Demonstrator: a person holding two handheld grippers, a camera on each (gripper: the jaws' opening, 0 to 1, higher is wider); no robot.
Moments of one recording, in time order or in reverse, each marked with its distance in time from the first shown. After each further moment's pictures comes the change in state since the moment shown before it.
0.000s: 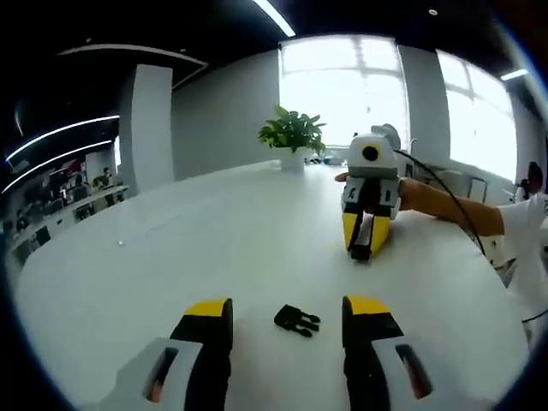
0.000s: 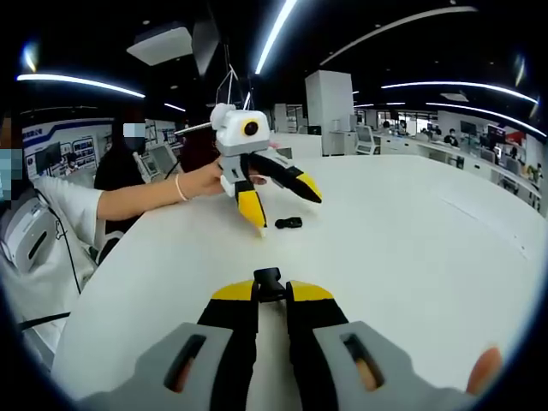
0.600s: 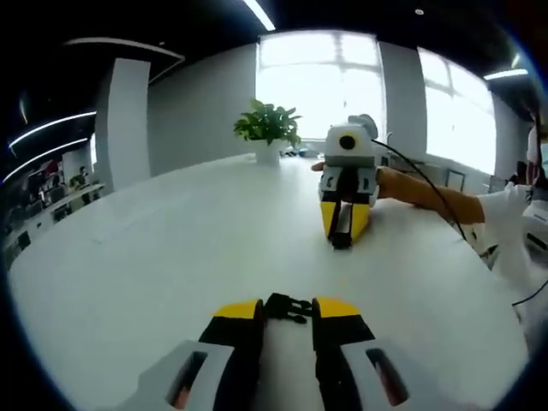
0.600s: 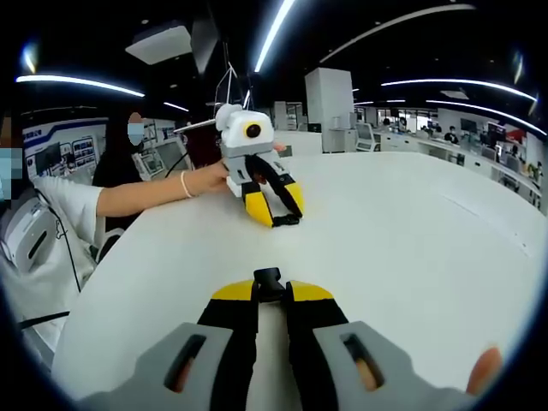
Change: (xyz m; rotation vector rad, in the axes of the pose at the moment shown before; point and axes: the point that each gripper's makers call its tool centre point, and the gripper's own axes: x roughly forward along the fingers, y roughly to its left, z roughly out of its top) left arm -0.001 -0.012 -0.012 0.020 0.037 -0.117; right arm 0.001 0.000 -0.004 0.006 0.013 0.002
